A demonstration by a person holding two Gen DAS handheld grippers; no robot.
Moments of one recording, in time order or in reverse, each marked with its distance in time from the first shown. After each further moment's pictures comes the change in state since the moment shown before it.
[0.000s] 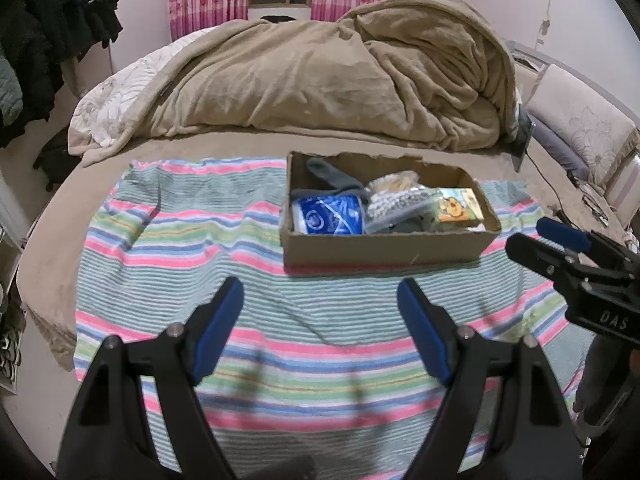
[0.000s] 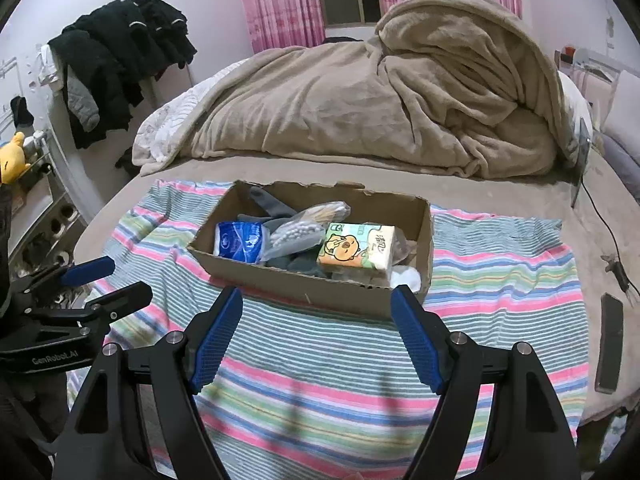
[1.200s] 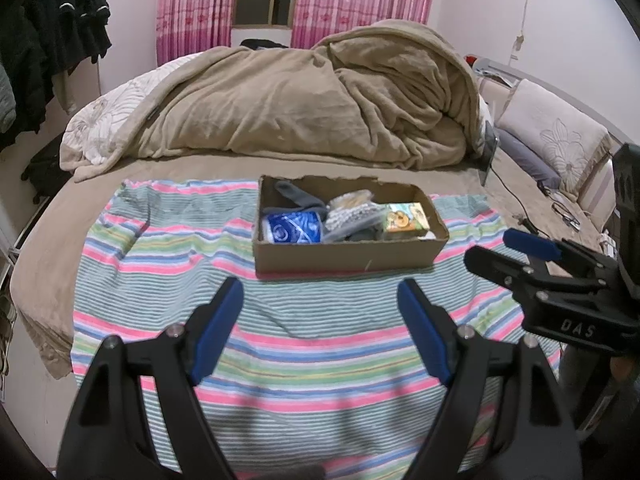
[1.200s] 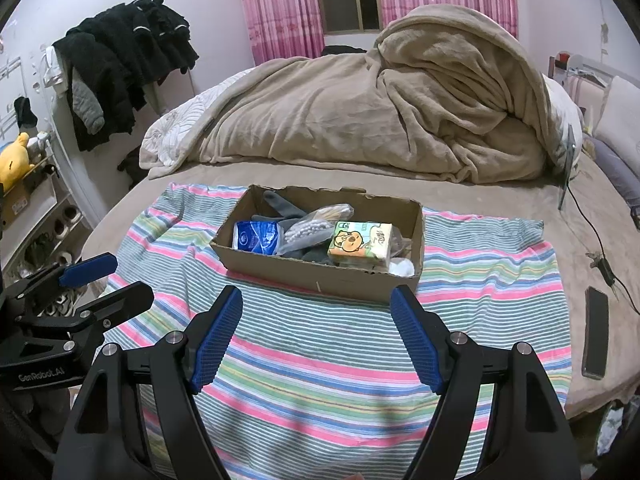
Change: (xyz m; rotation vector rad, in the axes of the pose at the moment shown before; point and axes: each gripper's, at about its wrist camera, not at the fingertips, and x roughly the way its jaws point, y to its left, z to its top) left arm -0.052 -0.018 -0.007 0.012 -0.075 -0.080; right arm -0.043 0.016 -0.008 -0.006 -0.018 -0.014
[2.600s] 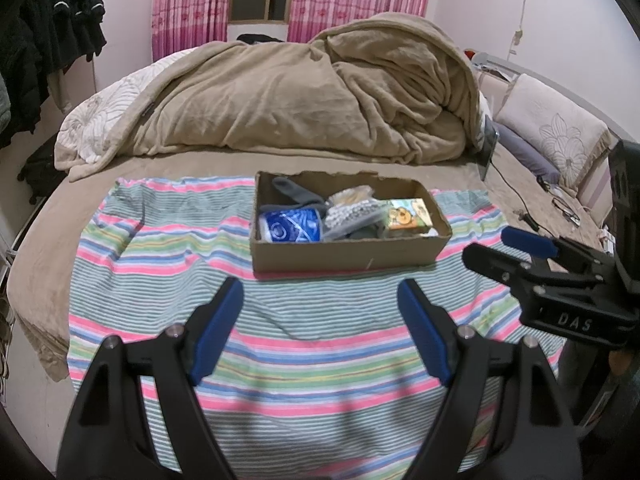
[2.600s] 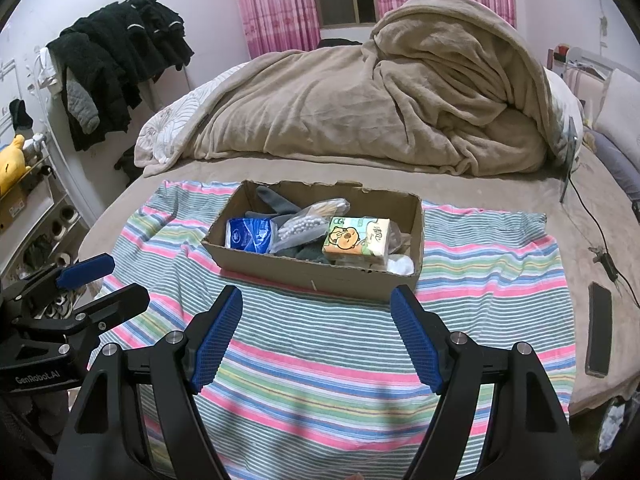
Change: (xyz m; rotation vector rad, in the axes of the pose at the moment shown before) left arm 0.014 0.003 0.002 0.009 0.021 -0.011; right arm 0.013 -0.007 0.002 0.014 0.021 -0.002
